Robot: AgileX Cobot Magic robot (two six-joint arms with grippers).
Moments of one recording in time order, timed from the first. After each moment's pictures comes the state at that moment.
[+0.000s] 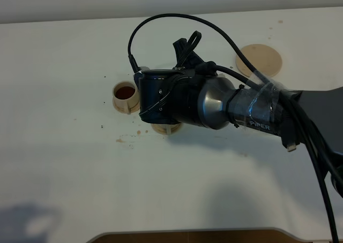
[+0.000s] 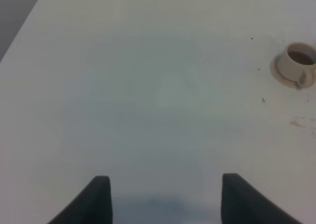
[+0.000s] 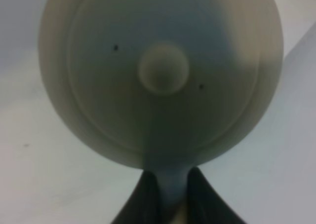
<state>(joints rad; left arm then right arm) -0.04 0.00 -0.50 0.16 1.05 -0.21 0.89 2.14 -1.57 -0.93 1.15 -0.51</state>
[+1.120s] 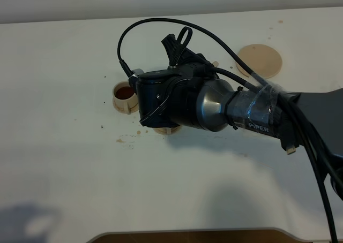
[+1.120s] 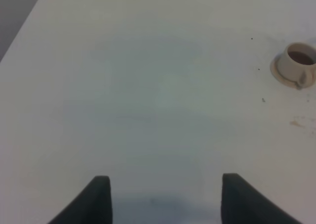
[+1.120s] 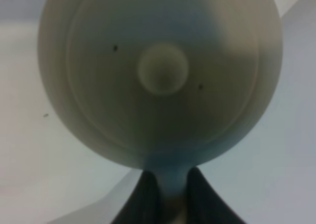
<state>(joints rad) -0.04 0.00 -0.50 0.16 1.05 -0.21 0.90 2.14 -1.57 -1.04 1.12 -0.61</state>
